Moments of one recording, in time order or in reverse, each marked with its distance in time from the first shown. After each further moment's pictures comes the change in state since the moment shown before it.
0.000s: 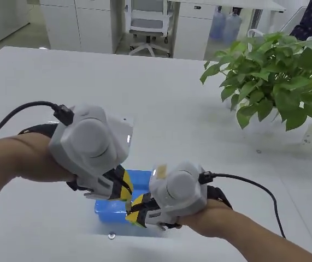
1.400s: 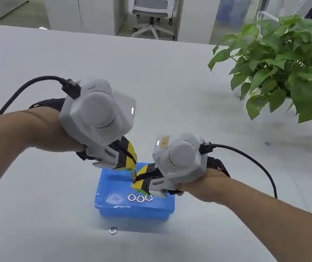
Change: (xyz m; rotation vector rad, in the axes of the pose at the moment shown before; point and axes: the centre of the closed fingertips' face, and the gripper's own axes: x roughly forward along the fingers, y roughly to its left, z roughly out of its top) left arm 0.021 0.061 -0.024 -0.023 -0.015 0.044; right arm 0.025 -0.066 -0.010 -0.007 0.020 -0.016
